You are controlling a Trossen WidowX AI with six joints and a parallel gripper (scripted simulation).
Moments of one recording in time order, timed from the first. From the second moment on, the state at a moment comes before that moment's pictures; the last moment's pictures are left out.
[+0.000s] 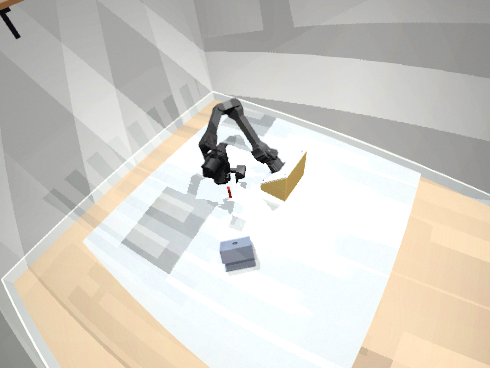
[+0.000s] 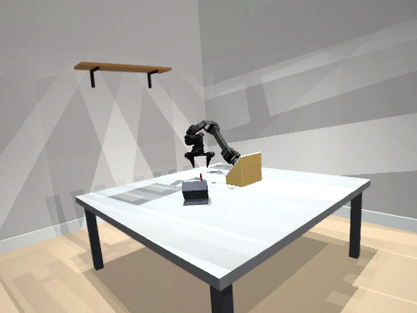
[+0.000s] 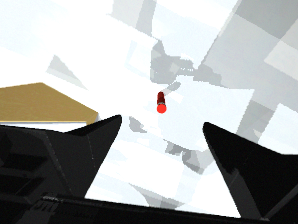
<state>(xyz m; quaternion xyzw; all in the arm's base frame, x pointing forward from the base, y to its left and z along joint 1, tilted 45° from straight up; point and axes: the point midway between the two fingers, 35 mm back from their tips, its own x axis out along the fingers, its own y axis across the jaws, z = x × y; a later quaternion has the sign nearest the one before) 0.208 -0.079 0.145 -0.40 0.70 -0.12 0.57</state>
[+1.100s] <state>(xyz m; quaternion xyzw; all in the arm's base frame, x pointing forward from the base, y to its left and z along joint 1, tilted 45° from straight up) 0.211 -0.116 0.109 -0.42 0.70 -0.10 0.57</state>
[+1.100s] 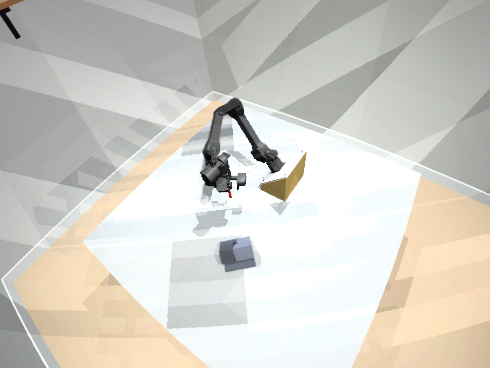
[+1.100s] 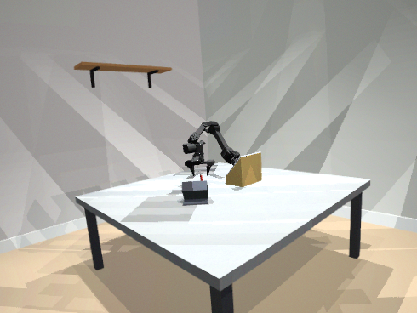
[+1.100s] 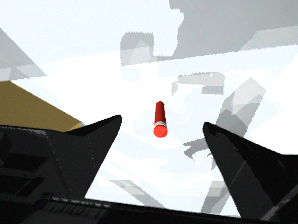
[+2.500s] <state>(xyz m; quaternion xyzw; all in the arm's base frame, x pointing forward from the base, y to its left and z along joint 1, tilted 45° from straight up) 0.208 -0.135 0.091 -0.42 0.70 -0.10 0.56</state>
